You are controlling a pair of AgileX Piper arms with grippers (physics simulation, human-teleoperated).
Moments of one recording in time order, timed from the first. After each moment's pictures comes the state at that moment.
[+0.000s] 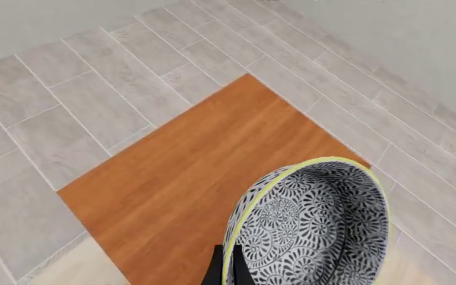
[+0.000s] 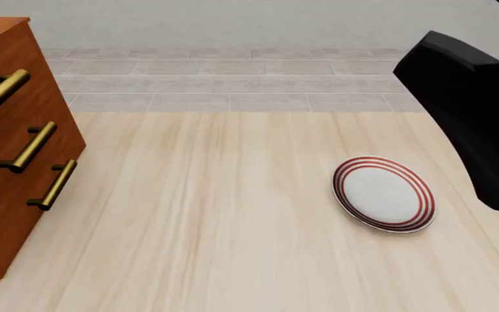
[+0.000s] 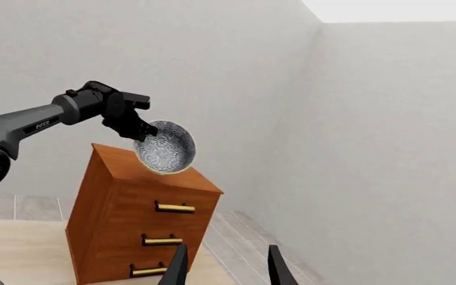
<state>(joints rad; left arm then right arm) 0.64 1.13 -1.45 0.82 -0.22 1.06 0.63 -0.74 -0.18 -0.41</state>
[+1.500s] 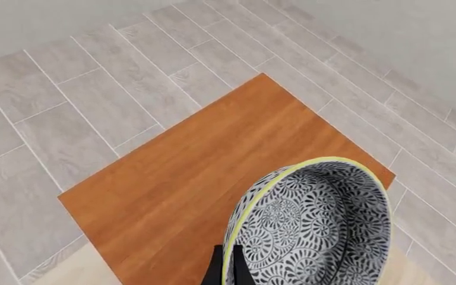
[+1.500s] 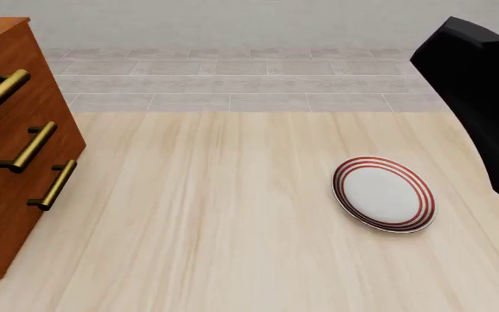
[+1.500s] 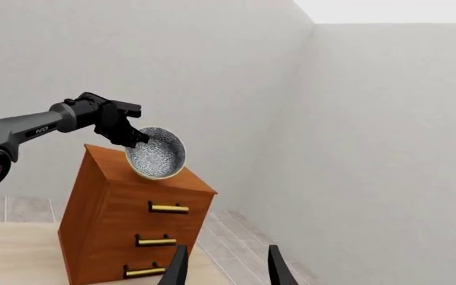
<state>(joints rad) 0.68 1.16 -1.37 0.72 -0.22 1.04 0.61 -0.75 -0.17 -0.41</state>
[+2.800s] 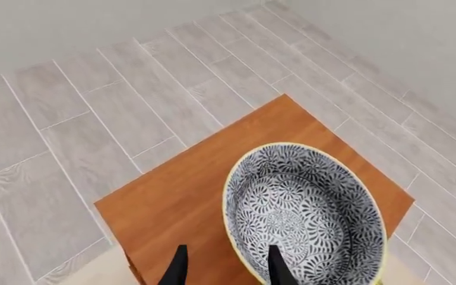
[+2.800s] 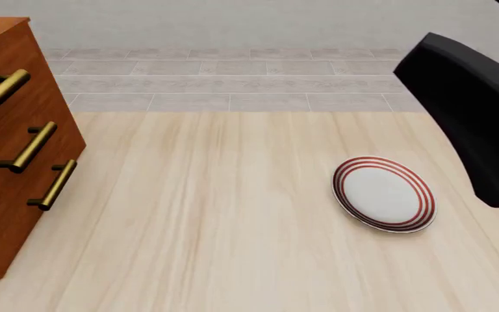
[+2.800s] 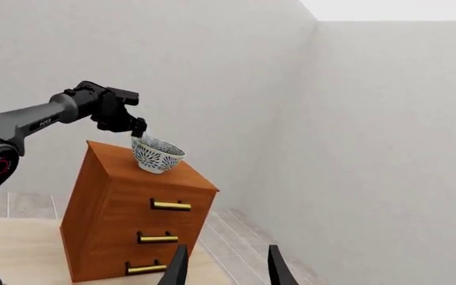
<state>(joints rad) 0.75 1.17 -1.43 0.73 -0.20 1.04 0.63 -0.73 -0.18 -0.42</state>
